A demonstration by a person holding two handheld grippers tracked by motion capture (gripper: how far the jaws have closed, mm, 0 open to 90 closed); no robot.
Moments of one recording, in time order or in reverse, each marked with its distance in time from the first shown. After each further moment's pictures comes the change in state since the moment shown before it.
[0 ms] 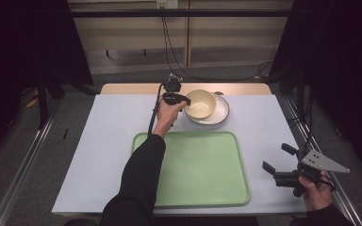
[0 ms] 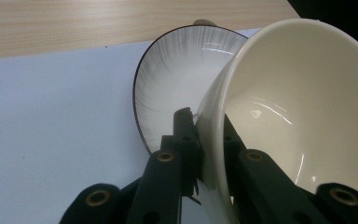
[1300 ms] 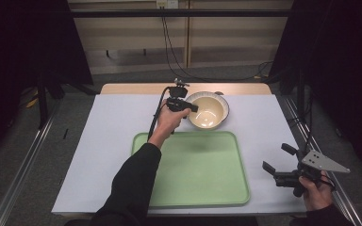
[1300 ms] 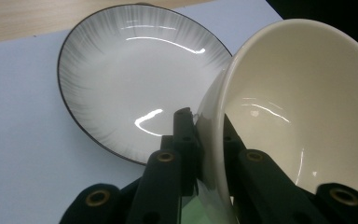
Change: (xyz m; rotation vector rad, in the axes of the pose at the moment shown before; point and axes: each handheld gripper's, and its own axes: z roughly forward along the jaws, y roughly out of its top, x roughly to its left) left arm -0.035 -0.017 -0.022 0.029 -0.122 0.119; right arm 0.000 0.000 0.000 -0.001 0.009 0.002
